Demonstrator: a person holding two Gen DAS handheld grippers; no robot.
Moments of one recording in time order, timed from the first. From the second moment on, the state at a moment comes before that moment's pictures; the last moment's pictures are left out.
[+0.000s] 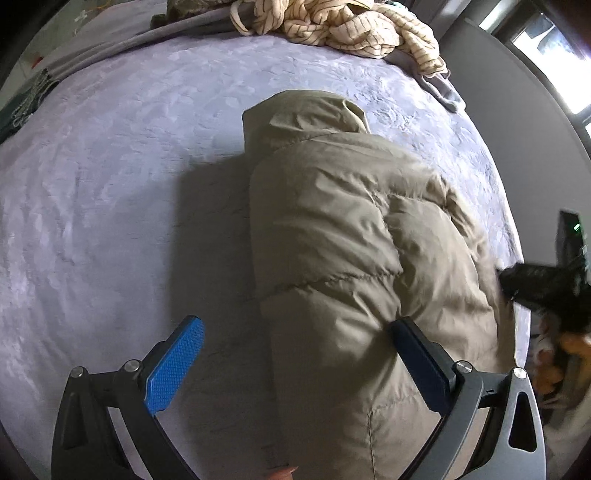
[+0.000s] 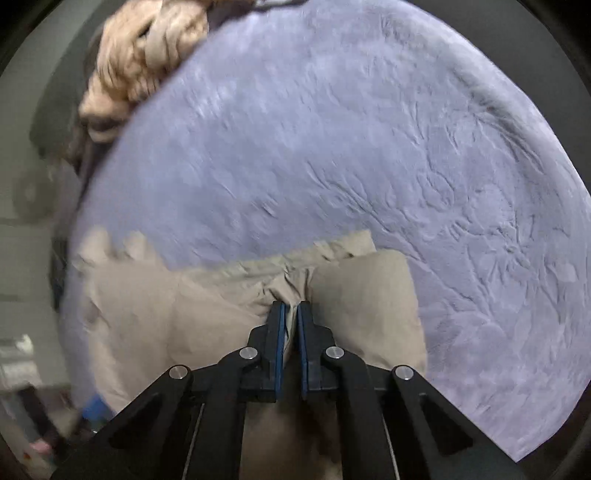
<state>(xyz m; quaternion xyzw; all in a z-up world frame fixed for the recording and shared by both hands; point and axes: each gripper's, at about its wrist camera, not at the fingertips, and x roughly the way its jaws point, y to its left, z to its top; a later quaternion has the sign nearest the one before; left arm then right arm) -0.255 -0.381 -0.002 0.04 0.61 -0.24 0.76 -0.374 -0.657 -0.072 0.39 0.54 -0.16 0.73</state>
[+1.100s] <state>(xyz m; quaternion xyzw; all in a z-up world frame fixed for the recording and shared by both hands) -0.226 -0.355 -0.055 -0.15 0.69 -0.36 0.61 -0.468 -0.713 -0.113 0.56 0.45 -0.03 0.69</state>
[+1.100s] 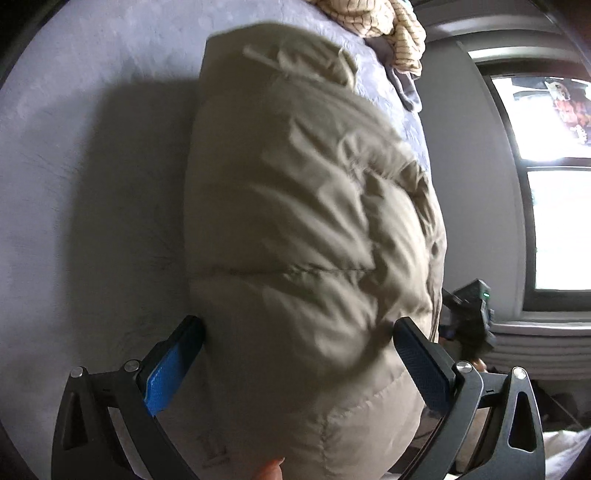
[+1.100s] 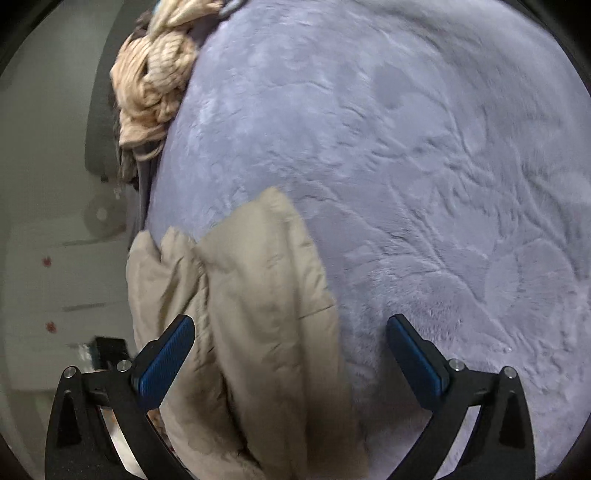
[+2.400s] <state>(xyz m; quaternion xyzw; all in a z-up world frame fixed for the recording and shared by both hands) -0.201 -0.361 -0.079 -0.15 0.68 -0.43 0.58 -0.406 -0.641 -0.090 0.48 0.53 0.06 0.69</state>
